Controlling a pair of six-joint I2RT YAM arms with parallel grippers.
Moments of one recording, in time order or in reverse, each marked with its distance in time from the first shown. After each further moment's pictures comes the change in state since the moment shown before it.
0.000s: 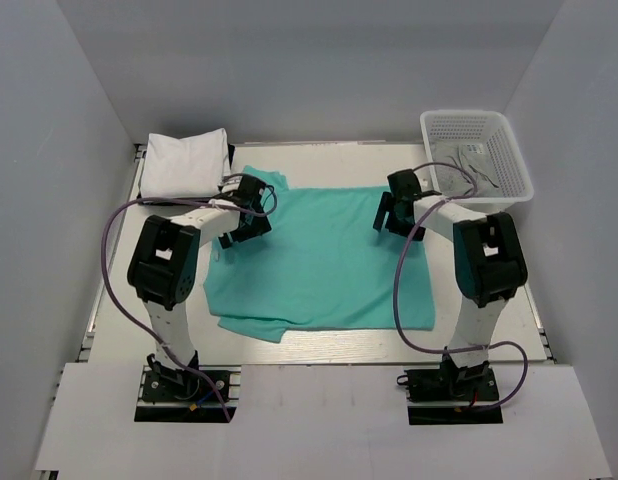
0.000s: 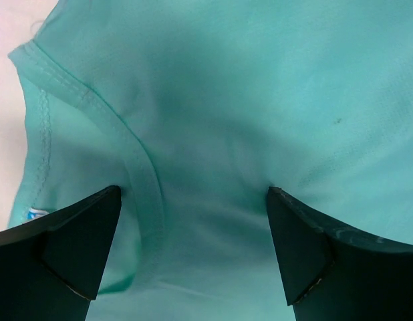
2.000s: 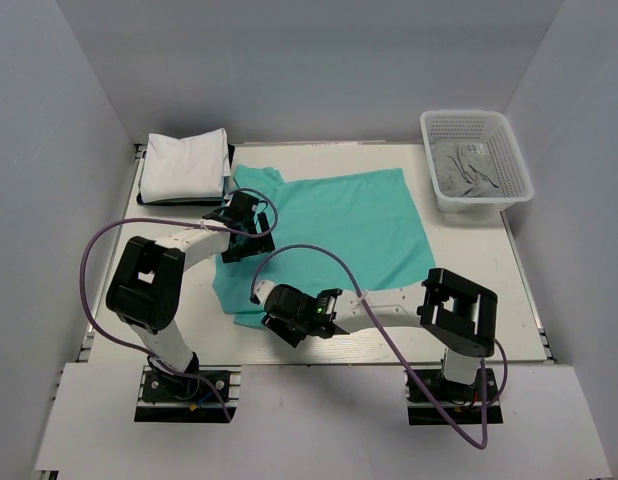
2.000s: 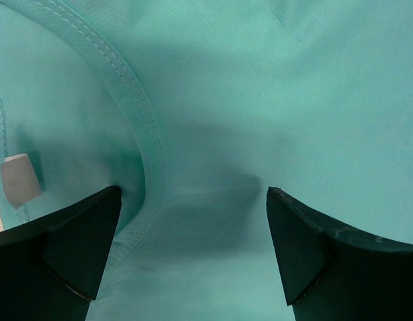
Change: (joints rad) left arm -0.024 -0.224 -0.269 0.113 0.243 0.107; right arm 1.025 -0.085 -0.131 0.161 -0.057 -0.353
